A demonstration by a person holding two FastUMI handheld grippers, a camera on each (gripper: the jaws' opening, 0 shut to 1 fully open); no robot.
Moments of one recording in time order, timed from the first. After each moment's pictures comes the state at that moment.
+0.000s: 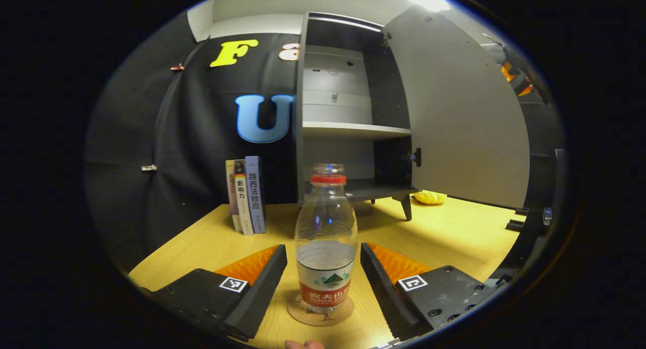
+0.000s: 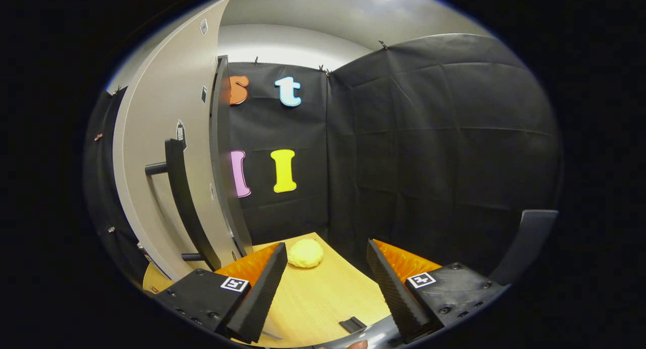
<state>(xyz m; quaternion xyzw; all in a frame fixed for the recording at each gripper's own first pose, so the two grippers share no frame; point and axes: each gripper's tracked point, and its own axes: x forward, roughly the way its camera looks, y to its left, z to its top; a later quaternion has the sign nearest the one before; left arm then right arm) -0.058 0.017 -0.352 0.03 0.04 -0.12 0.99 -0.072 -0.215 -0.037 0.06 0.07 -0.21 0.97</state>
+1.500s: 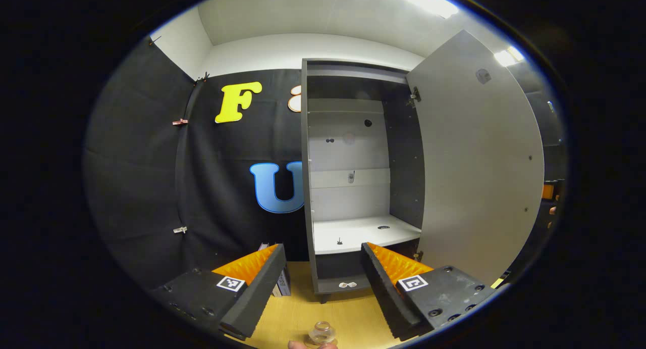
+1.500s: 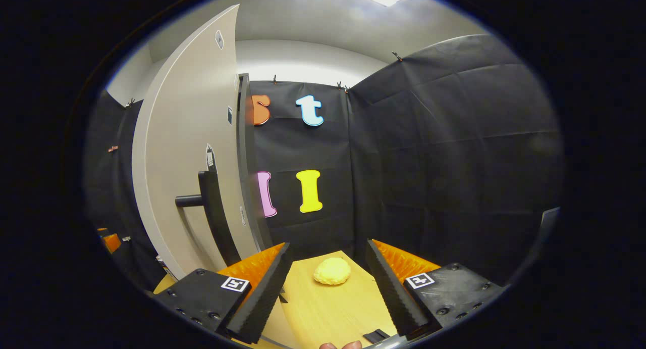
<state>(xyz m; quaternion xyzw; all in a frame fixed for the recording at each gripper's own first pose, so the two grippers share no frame) -0.058 -0.019 -0.016 0.06 -0.01 -0.07 1.00 -0.048 -0.175 -0.008 0.09 0.01 -0.15 0.98</state>
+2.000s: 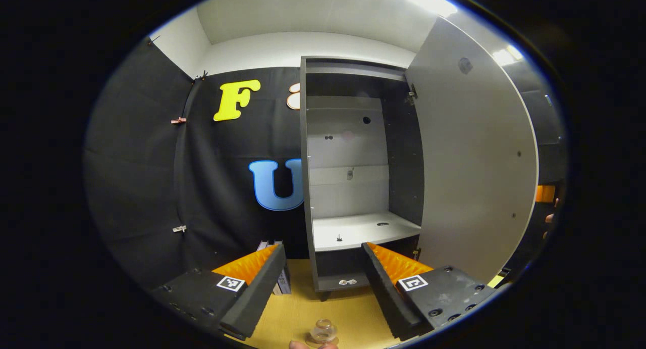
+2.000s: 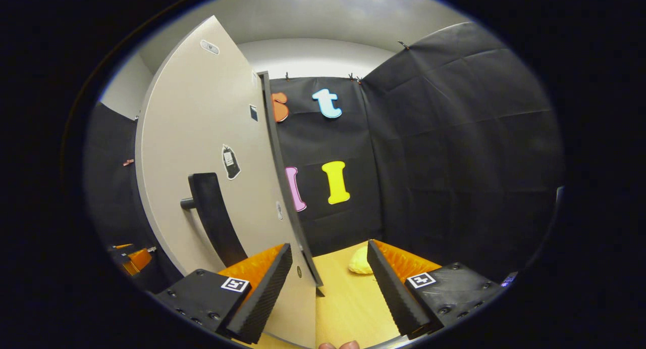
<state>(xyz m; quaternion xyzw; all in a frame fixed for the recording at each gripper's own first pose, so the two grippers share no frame) -0.055 -0.021 -0.019 0.05 0.00 -0.07 1.00 -0.044 -0.082 -0.013 0.13 0.02 -0.07 0.99</state>
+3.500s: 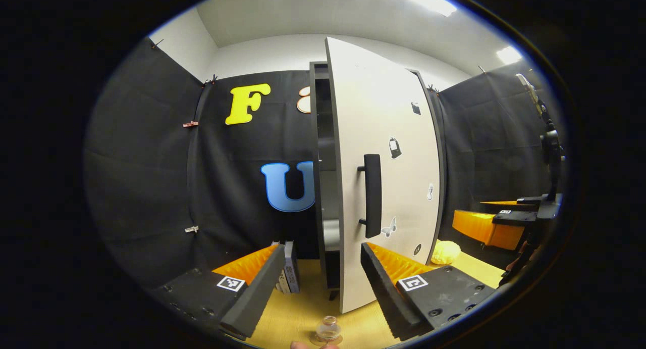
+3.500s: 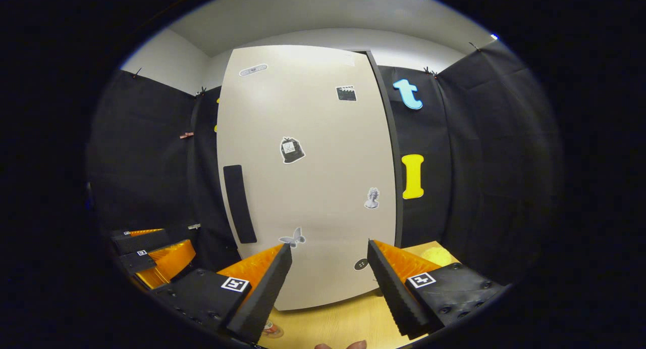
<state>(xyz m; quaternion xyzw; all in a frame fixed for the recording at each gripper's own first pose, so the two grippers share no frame) -0.055 -0.027 0.001 0.05 -0.01 -0.03 1.00 -0.005 0.076 -0.018 0.07 0.03 0.08 0.99</state>
